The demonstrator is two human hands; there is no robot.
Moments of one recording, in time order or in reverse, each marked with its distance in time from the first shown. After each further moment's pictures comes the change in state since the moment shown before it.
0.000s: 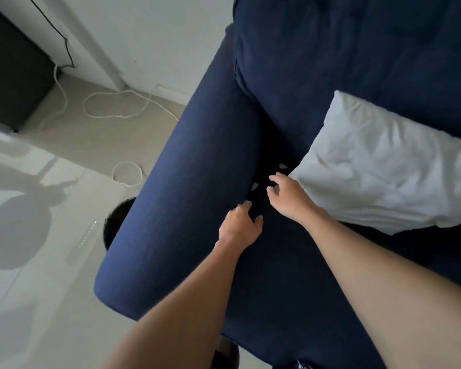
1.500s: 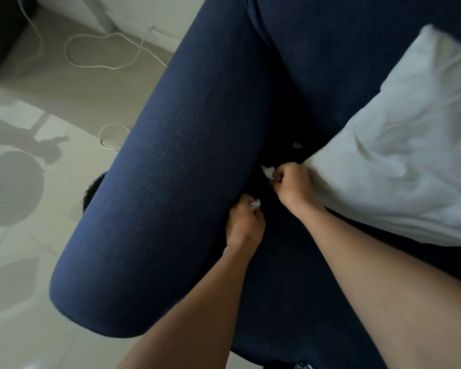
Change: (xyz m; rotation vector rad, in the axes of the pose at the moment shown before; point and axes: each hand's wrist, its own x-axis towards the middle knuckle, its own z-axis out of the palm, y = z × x) left_hand 0.064 -0.023 0.069 -0.317 0.171 -0.150; right_hand 0.082 0.042 0.051 -0.041 0.131 0.026
